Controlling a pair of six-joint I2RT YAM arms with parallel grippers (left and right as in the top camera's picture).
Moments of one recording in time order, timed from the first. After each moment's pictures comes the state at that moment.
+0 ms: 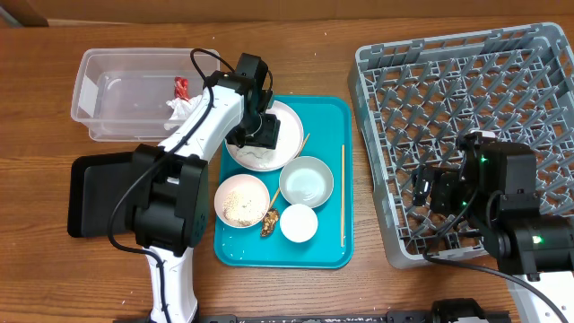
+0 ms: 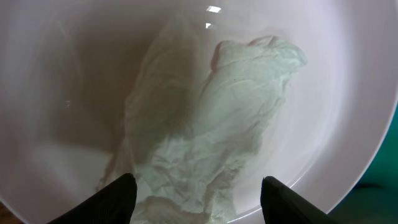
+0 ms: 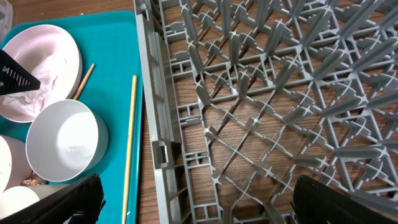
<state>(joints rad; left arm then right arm) -0.30 2.14 1.65 -0.97 0.12 -0.14 0.07 0.93 1.00 -1.00 -0.07 0.18</state>
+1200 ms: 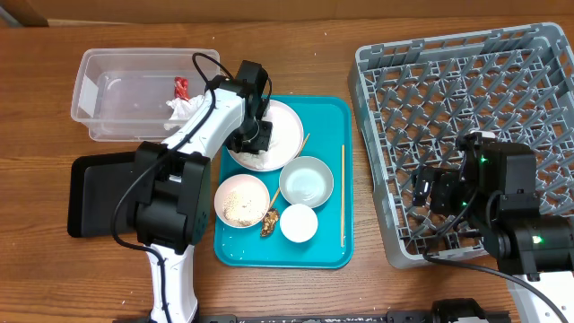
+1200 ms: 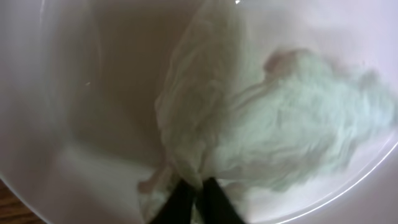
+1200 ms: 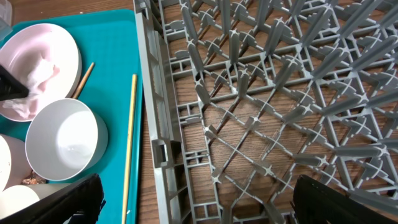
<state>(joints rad) -0.30 2.15 1.62 -0.99 0.04 -0.13 0.07 0.93 1.00 -1.01 -0.07 0.18</state>
